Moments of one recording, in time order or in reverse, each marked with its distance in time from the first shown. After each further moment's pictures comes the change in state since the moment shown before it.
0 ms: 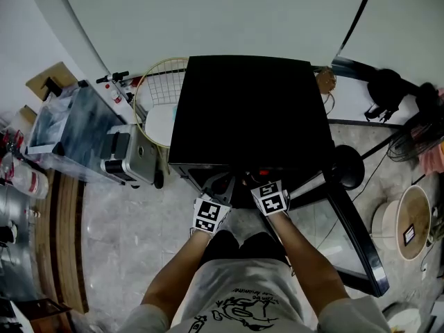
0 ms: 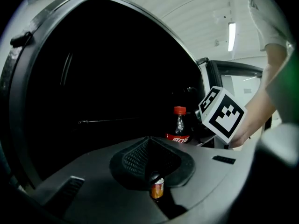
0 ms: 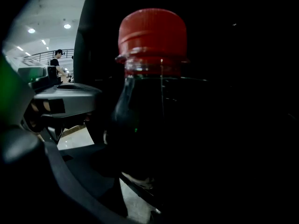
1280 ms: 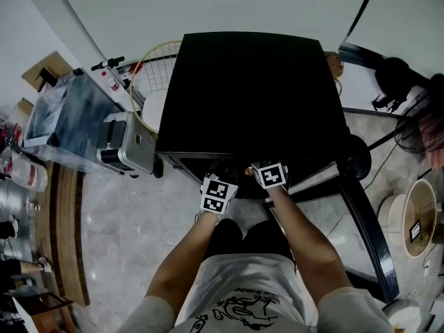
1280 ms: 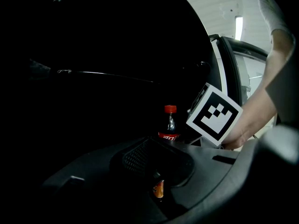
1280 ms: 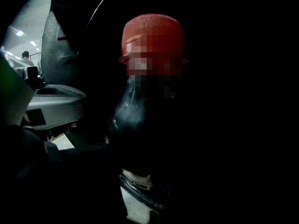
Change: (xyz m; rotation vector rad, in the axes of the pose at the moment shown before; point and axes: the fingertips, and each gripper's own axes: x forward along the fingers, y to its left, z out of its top) left arm 0.053 0.012 -0.052 -0.032 0.070 0.033; right arm 0.072 -0.043 -0.033 0.059 0.071 -0.060
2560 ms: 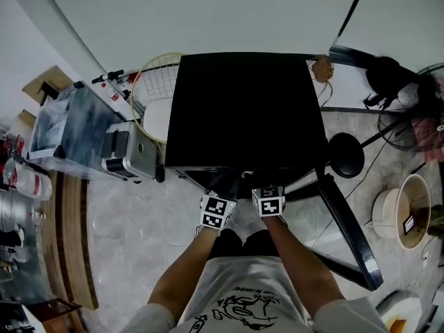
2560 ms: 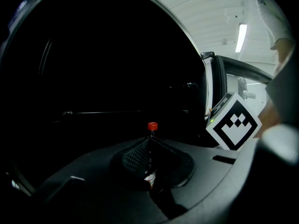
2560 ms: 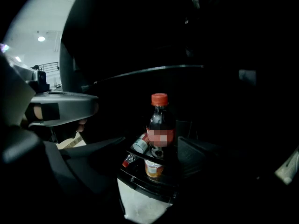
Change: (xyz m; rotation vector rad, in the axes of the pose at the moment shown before) left arm -0.045 -0.037 0.041 -0.051 0.041 -0.053; right arm -0.092 0.023 -0.008 0.173 -0.083 -0.082
